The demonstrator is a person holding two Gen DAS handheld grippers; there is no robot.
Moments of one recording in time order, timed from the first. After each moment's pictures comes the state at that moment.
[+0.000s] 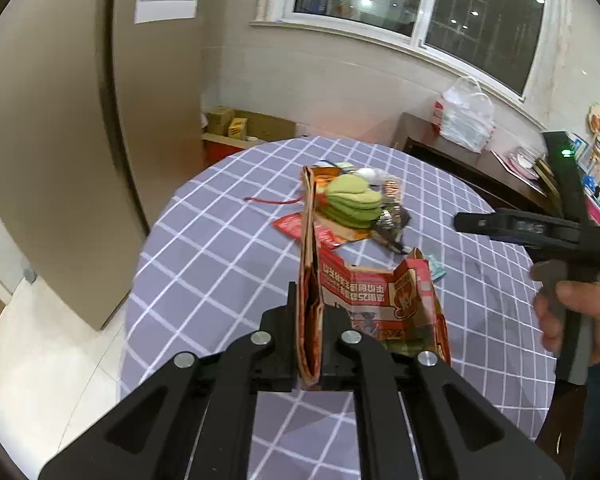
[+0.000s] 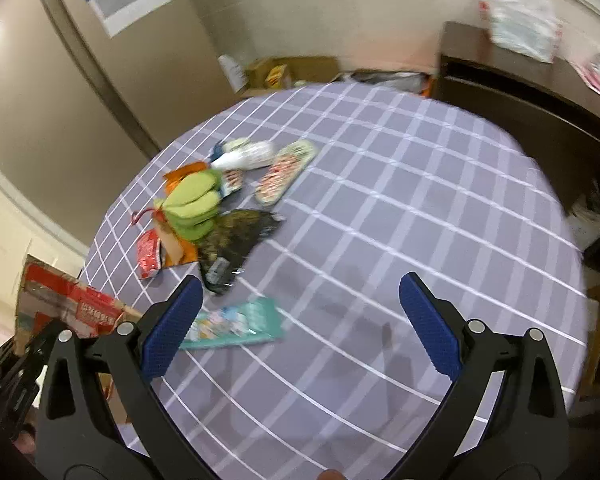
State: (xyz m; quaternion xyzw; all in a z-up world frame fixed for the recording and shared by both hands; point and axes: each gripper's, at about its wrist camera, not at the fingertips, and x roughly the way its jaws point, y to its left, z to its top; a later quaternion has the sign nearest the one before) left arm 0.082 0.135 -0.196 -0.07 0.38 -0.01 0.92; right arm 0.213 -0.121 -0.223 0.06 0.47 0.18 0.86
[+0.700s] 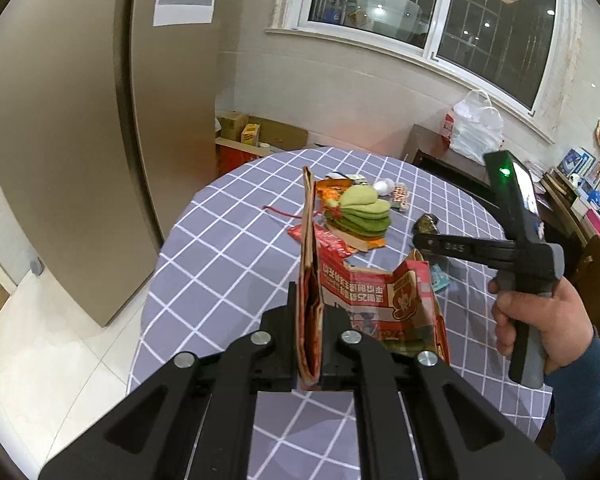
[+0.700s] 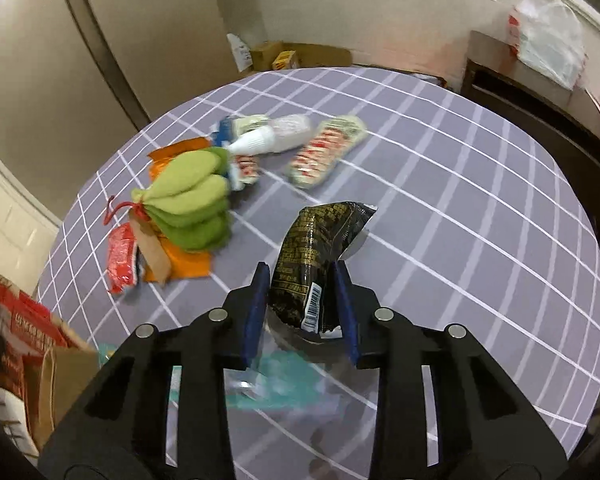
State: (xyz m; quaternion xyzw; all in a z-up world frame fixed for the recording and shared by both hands) left arm 0.075 0.132 -0.185 -0.08 0.37 0.00 0.93; right arm 0.238 -0.084 -0.254 0.02 0.48 0.18 0.86
